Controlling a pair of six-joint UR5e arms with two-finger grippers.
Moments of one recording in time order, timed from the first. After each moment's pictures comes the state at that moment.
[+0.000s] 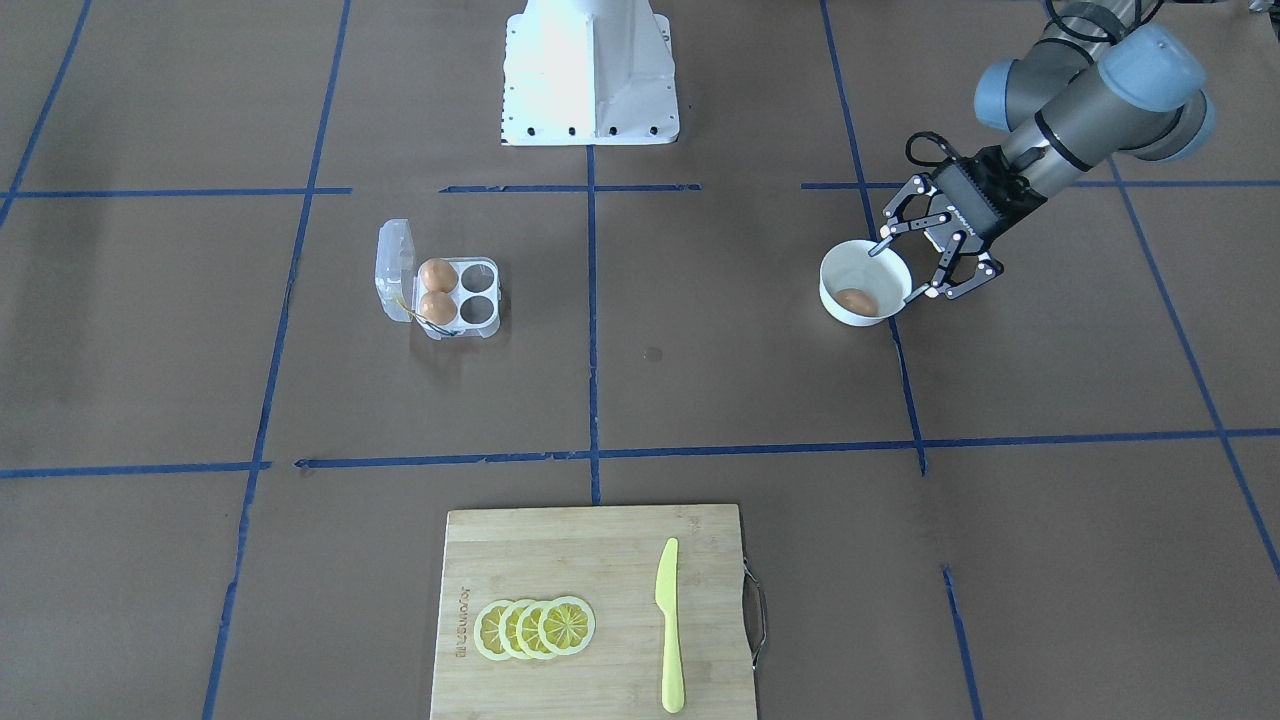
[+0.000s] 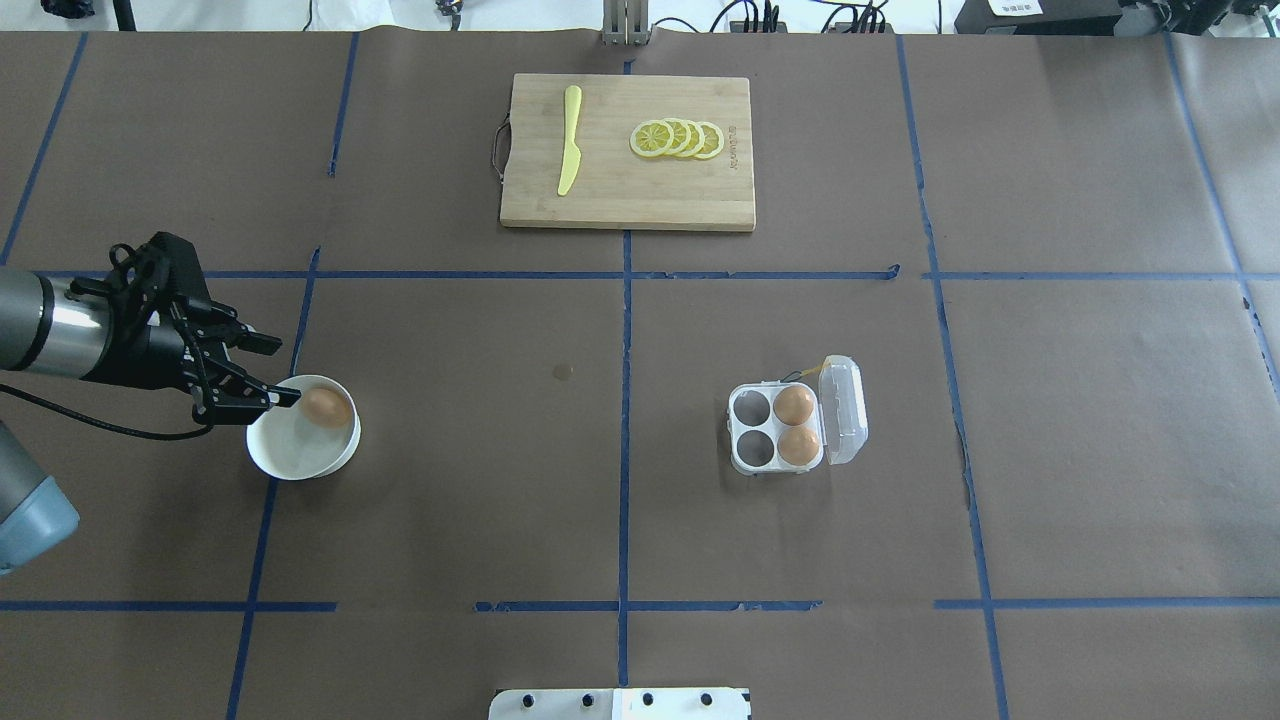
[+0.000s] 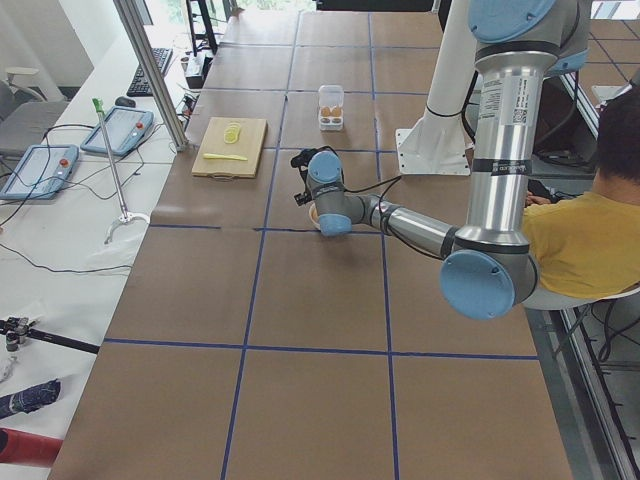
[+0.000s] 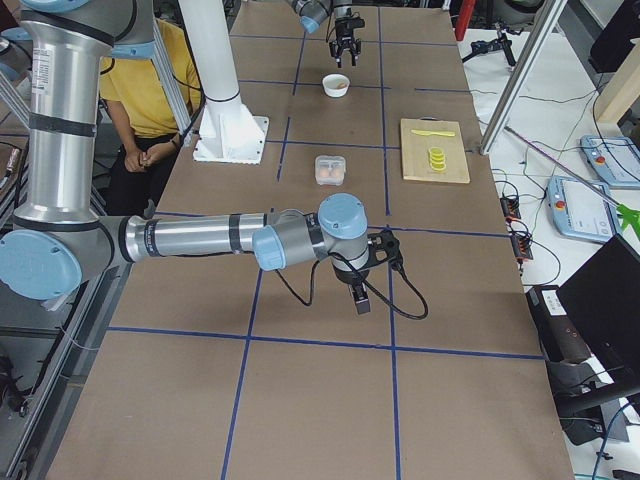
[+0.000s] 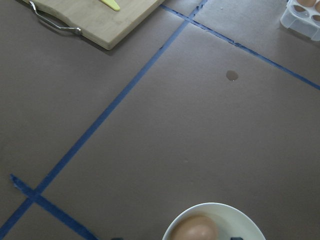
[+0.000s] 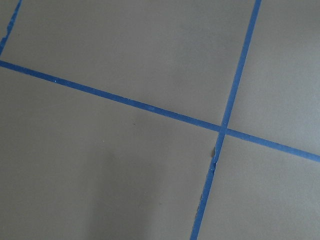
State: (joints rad) left arm -0.77 -1.62 -1.75 -2.57 -2.17 -0.26; right arm 1.50 -1.71 1.81 -1.36 2.35 -0.02
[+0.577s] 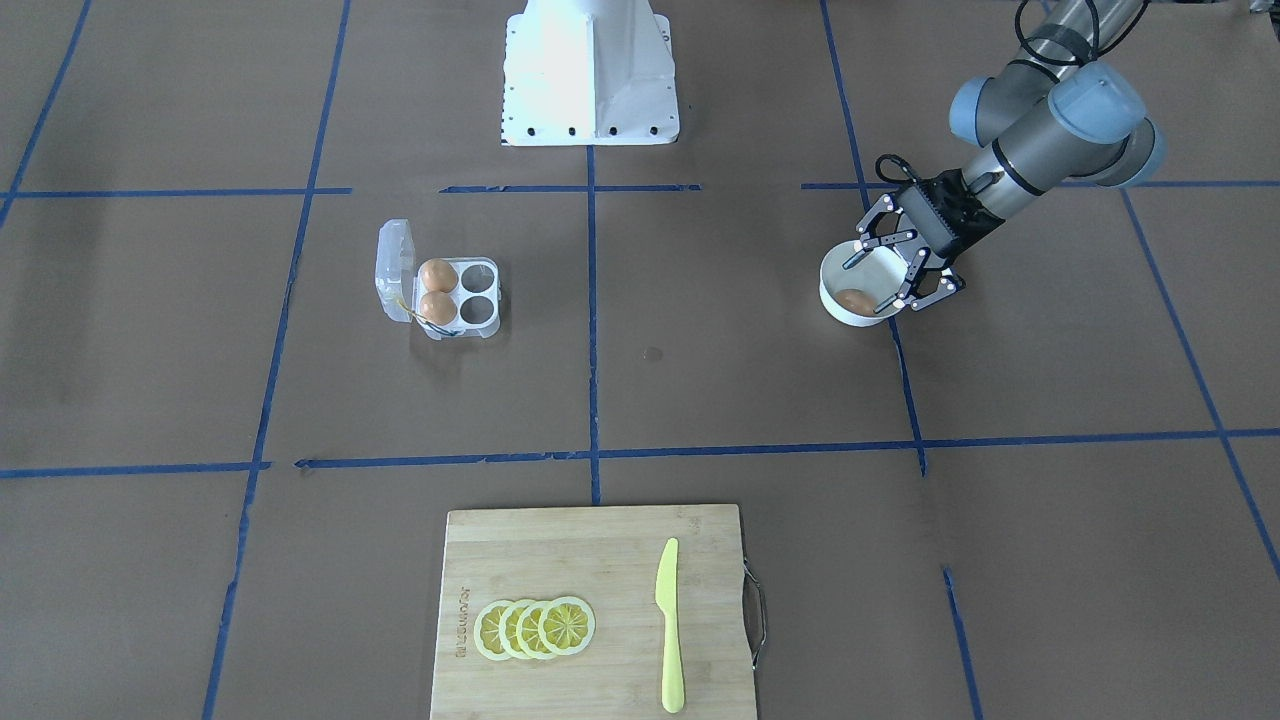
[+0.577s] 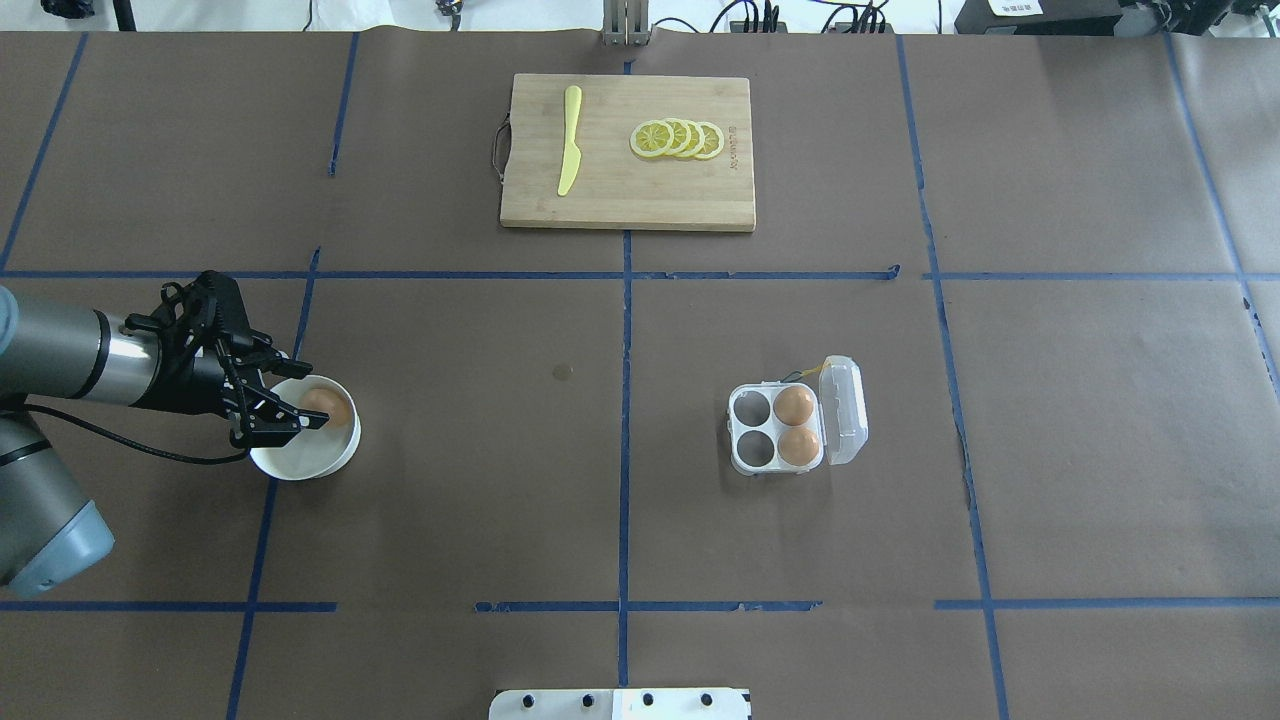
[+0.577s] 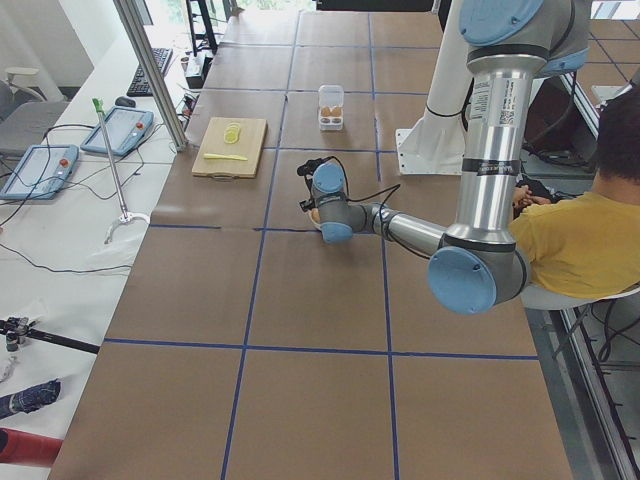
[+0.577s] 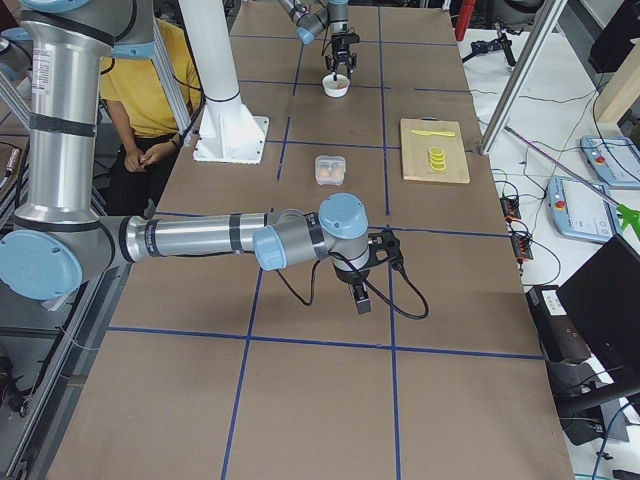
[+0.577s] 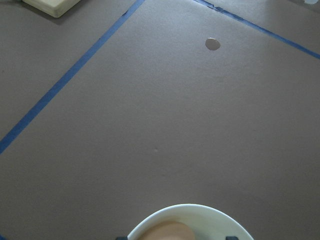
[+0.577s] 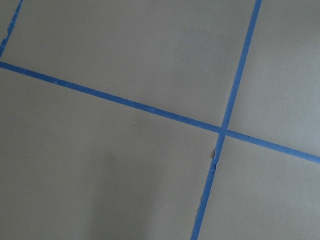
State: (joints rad) left arm -0.71 -1.65 -1.66 -2.66 -2.12 -0.26; right arm 1.50 -1.71 1.81 -1.36 2.35 -0.02
